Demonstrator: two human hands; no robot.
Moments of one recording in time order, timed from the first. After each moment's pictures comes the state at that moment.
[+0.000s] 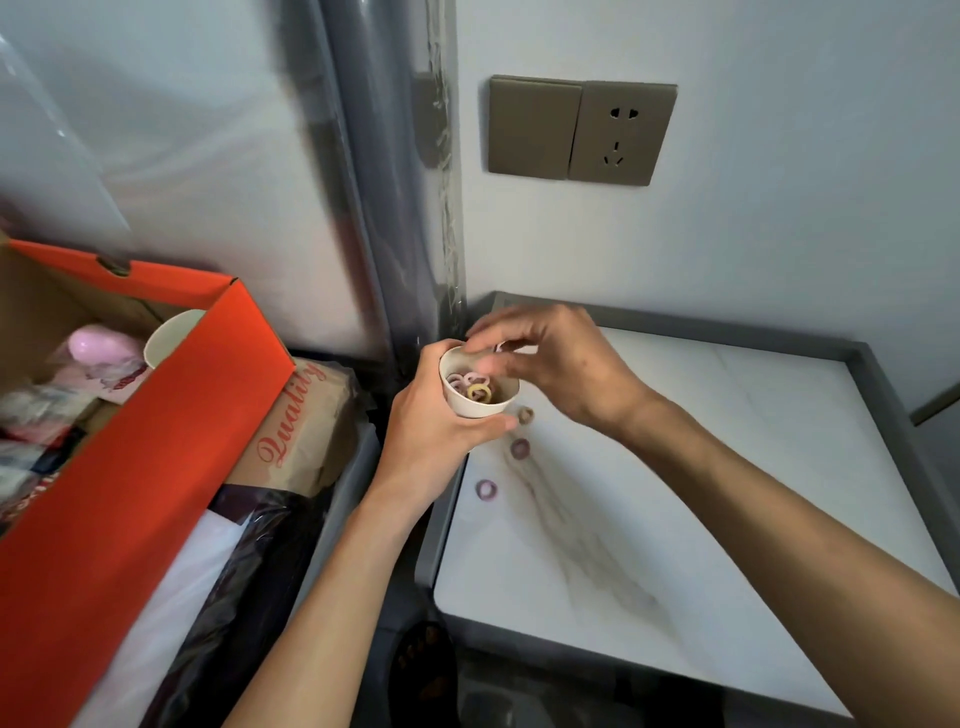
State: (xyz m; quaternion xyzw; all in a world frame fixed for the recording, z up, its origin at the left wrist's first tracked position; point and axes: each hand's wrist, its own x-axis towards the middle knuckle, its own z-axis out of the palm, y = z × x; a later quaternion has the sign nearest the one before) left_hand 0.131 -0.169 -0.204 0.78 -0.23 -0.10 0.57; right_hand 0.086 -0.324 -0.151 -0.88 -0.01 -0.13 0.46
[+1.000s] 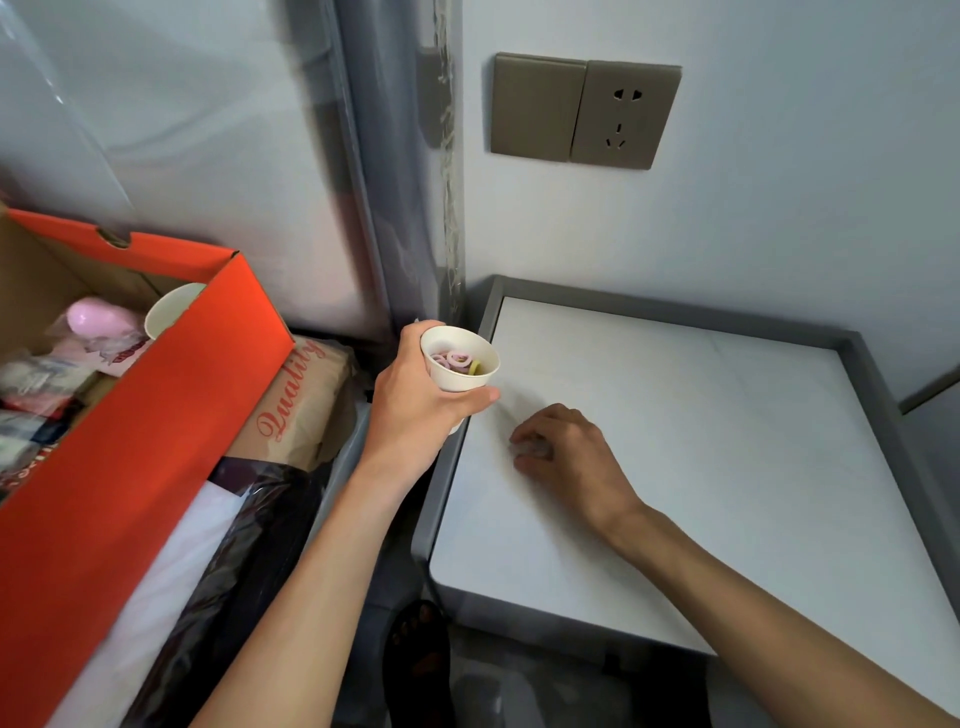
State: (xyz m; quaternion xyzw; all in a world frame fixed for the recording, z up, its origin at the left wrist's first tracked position) left_hand 0.132 -0.161 -0.202 0.80 -0.19 -0.09 0.57; right_hand 0.021 -0.311 -0.257 -0.92 0.16 -0.08 0.34
